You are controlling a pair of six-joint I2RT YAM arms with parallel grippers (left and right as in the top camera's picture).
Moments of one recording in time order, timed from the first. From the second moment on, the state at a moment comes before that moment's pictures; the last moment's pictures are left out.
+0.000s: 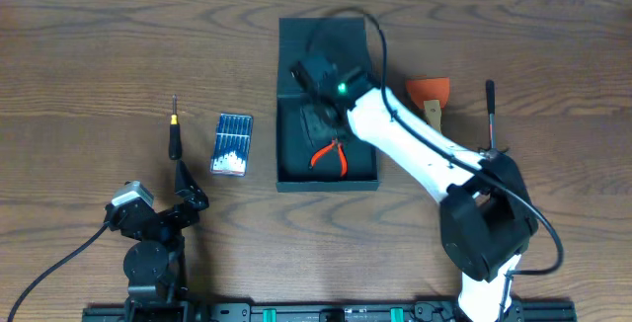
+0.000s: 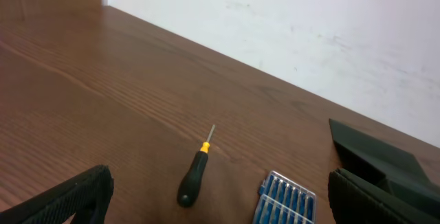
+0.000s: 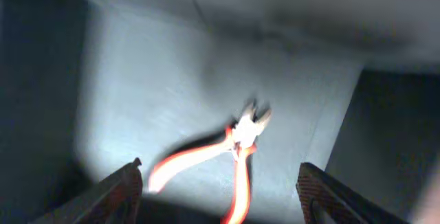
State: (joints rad) left arm -0.01 0.01 0.07 -0.20 -0.24 -0.35; right arm 0.67 1.99 1.66 -0.94 0.11 0.42
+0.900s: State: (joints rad) left arm -0.01 0.01 0.07 -0.20 -0.24 -0.35; right arm 0.17 1.98 2.08 -1.37 0.20 0.24
